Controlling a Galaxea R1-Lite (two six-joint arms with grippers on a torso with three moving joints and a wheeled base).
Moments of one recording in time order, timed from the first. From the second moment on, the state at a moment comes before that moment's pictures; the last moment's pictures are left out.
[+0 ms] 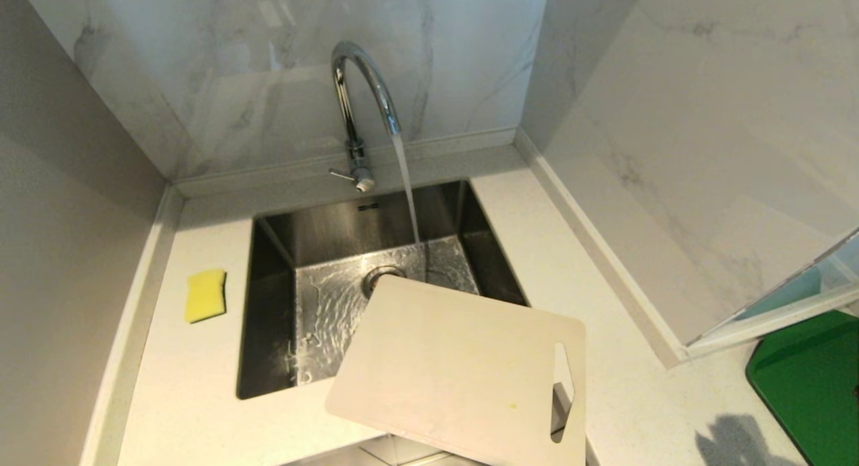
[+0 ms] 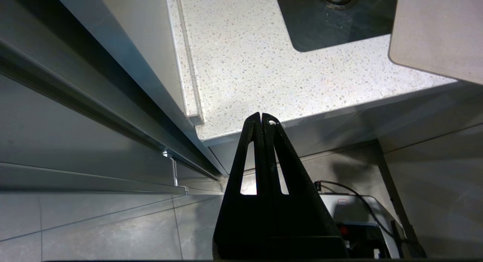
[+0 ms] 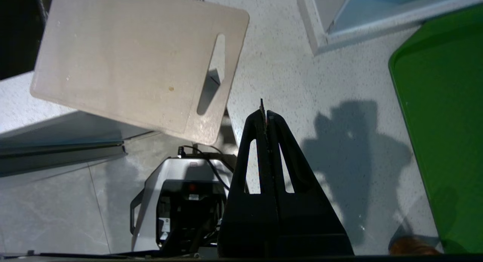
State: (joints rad) left arm 0.01 0.00 -0.14 0.34 0.01 -0.01; right arm 0.01 0.71 -0.83 0.53 0.08 0.05
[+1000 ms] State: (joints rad) left arm 0.01 0.00 -0.14 0.34 0.01 -0.01; right arm 0.01 0.21 -0.02 -0.09 0.06 -0.01
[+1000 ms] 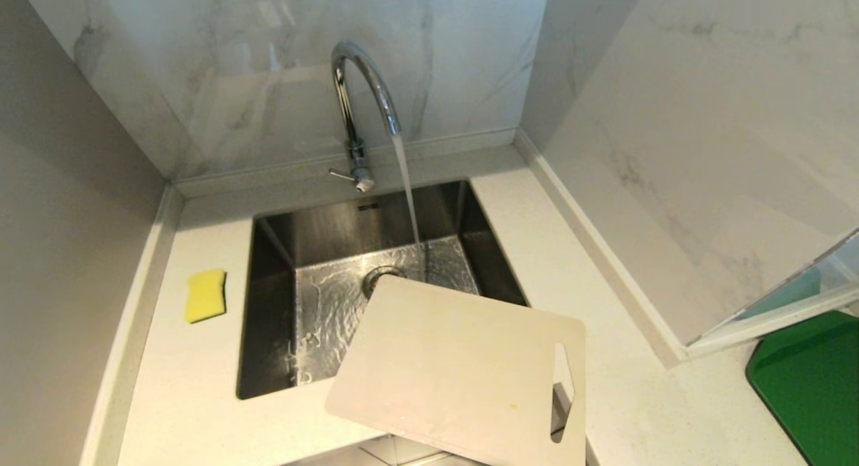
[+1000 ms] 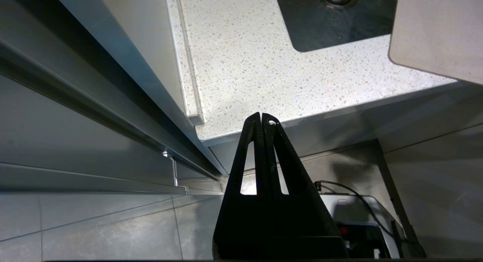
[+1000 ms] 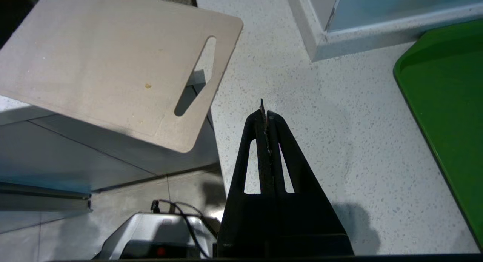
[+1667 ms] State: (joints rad) left arm 0.01 0.00 -0.14 0.34 0.01 -0.01; right arm 0.00 0.03 0.00 0.00 -0.01 0.01
